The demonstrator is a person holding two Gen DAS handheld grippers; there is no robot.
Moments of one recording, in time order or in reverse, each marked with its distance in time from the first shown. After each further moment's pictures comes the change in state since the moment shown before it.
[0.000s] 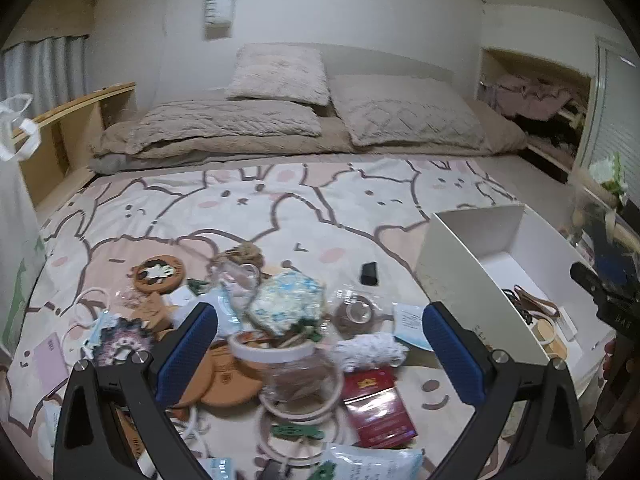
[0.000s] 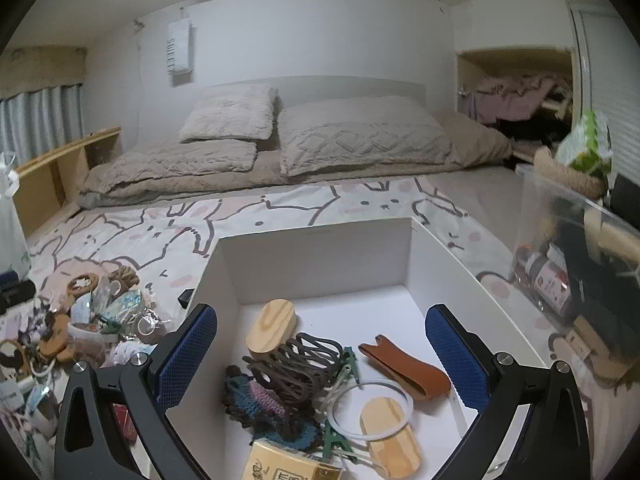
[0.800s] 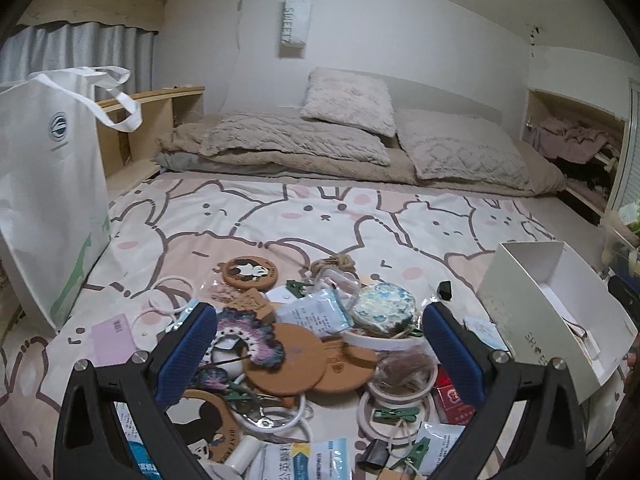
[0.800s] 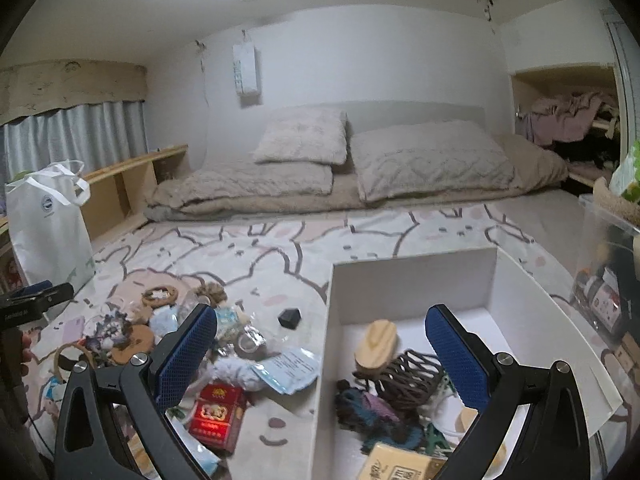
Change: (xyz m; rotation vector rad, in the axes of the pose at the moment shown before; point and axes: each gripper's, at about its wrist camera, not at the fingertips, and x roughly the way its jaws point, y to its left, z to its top) left arm -0.053 0.096 -0.024 -0.114 -0.095 0.121; right arm -0.041 0.065 0.010 -0.009 -0.106 0.232
